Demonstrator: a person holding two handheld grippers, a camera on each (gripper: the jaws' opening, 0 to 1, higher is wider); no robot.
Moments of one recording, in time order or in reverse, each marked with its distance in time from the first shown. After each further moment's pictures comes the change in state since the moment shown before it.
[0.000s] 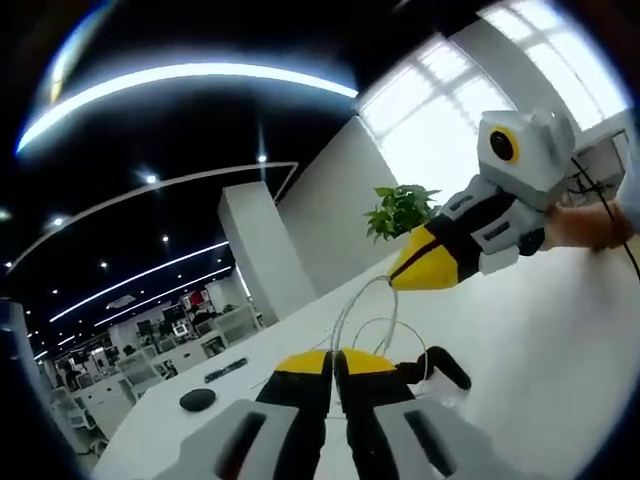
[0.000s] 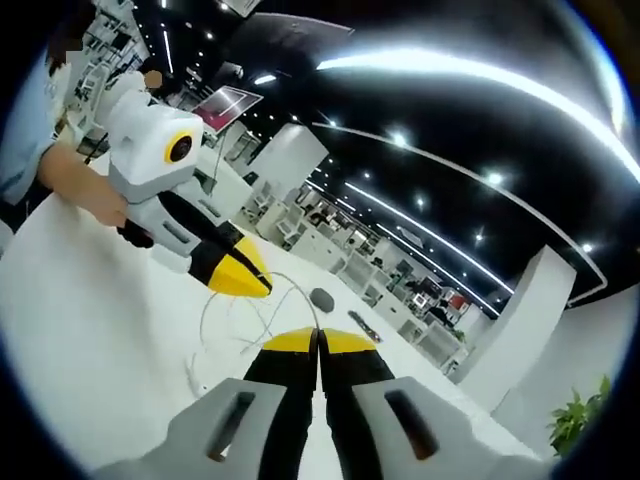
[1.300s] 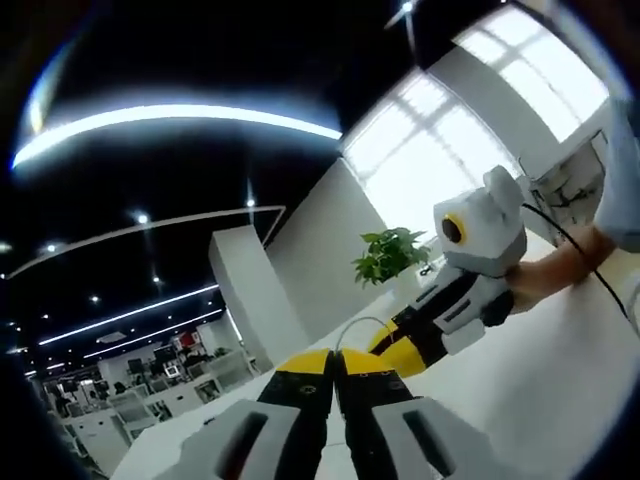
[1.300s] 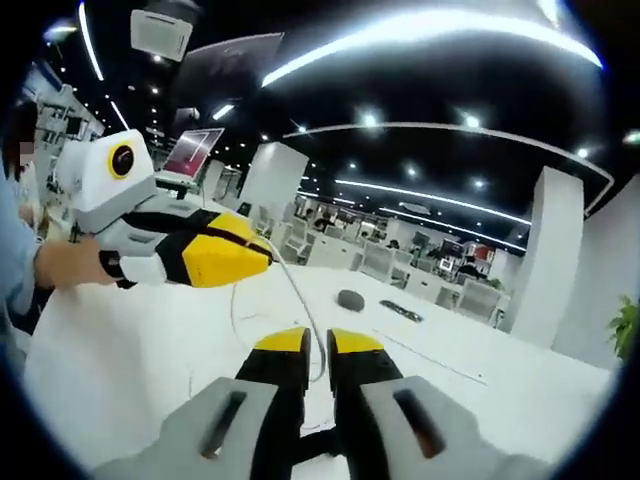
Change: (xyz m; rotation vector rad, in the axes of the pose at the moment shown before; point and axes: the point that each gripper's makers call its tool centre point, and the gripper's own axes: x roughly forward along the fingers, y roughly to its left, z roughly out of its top) left arm -0.020 -0.012 0.057 0.046 -0.190 -0.064; right arm 0.014 0.007 0.001 0.359 -0.025 0.033
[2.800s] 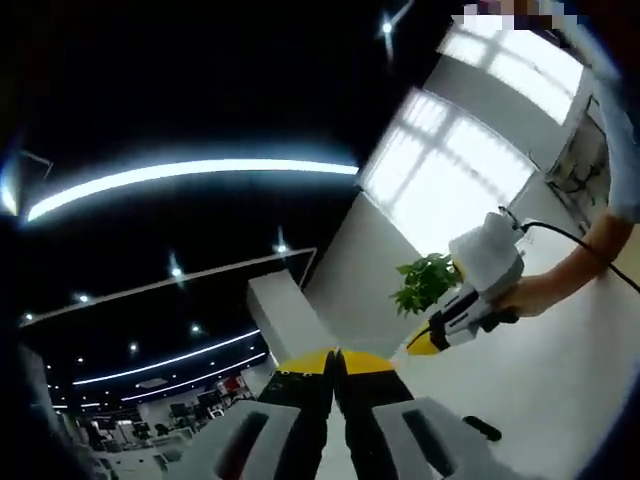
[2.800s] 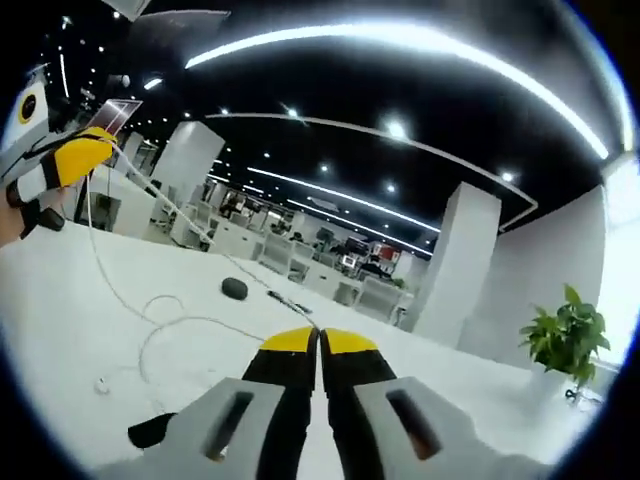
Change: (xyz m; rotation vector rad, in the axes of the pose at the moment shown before) left arm -0.024 0.038 0.048 0.152 -0.170 0.195; right arm -0.029 -0.112 -0.005 -0.115 0.073 -0.453
